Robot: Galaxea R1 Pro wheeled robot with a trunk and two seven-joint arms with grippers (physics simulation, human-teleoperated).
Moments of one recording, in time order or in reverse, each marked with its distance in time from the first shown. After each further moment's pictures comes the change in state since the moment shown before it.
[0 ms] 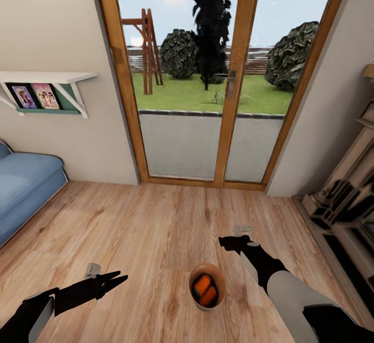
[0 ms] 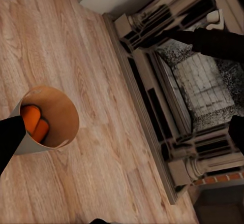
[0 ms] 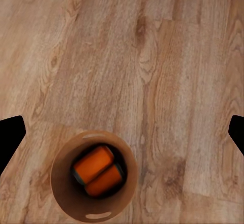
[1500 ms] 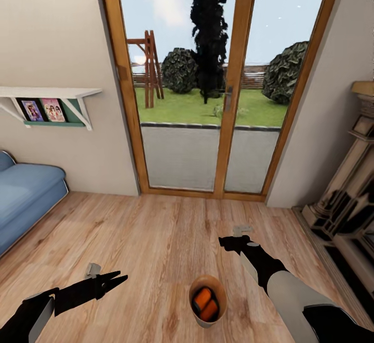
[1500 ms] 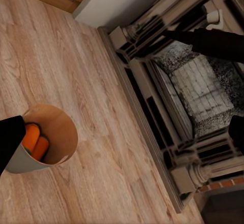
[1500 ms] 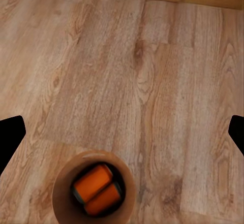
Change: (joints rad) left arm 0.000 0.000 0.000 0.000 0.000 0.000 0.000; right arm 0.000 0.000 -0.001 0.001 0.000 0.000 0.000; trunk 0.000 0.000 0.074
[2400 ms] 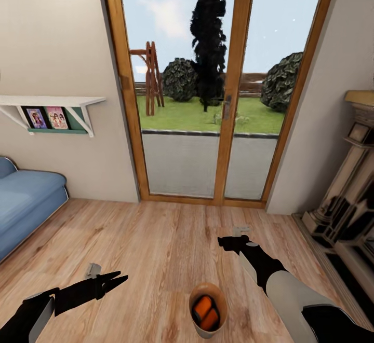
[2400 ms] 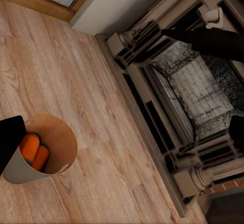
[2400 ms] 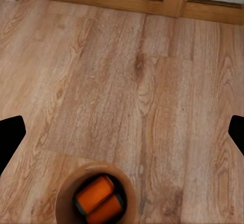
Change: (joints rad) left arm 0.000 0.000 -0.003 0.000 0.000 0.000 0.000; right arm 0.000 0.006 0.000 0.000 0.000 0.000 0.000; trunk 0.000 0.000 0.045
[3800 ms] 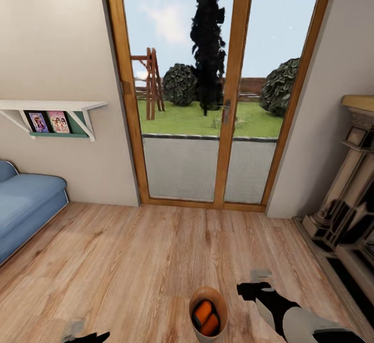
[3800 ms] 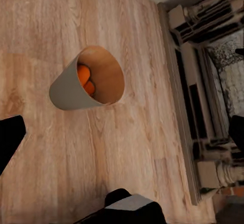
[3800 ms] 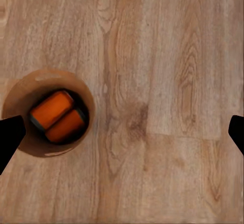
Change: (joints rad) left arm 0.001 0.054 0.001 0.581 -0.004 -0.320 0.086; right arm 0.114 -0.059 -0.008 0.253 -0.008 -0.106 -0.090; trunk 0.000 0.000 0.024
